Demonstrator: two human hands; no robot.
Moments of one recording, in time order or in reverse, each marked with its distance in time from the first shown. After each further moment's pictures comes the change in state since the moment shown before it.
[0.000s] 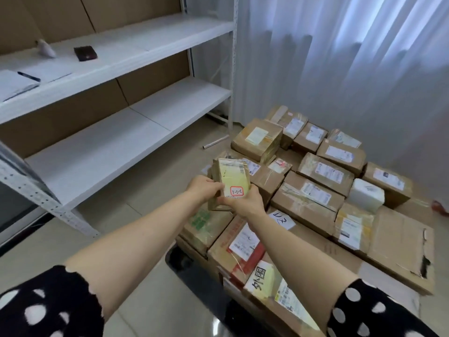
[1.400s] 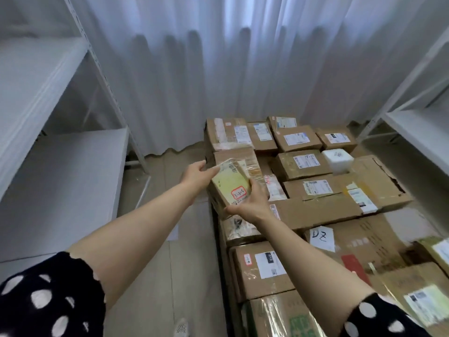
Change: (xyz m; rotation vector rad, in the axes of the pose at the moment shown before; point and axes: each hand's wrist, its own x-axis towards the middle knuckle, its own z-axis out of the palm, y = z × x) left_hand 0.464 0.199 -0.103 0.251 -0.588 0.447; right_hand 0.322 -0.189 0.127 -0.009 0.625 0.180
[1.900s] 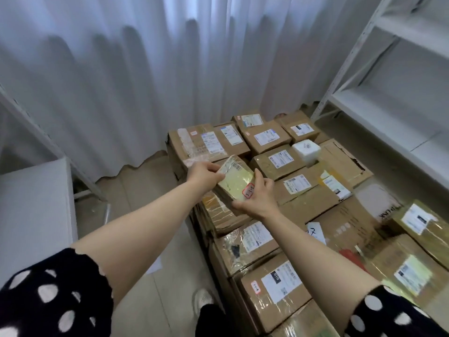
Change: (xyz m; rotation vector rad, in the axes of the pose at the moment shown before) left_hand 0.131 0.058 0.018 0.154 -0.310 0.129; right_hand 0.097 -0.033 -0.017 -0.131 0.192 0.246
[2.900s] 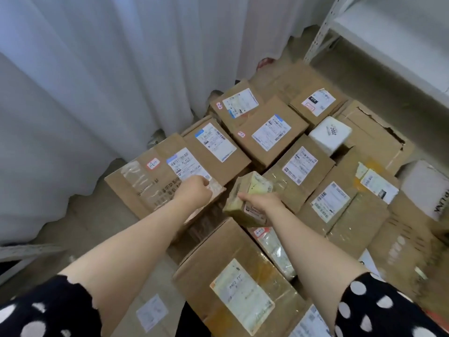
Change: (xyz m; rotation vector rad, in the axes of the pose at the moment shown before) left_hand 0.400 -0.023 0.071 0.690 -0.438 -0.041; right_hand 0.377 0.057 0.047 0.352 -0.063 0.958
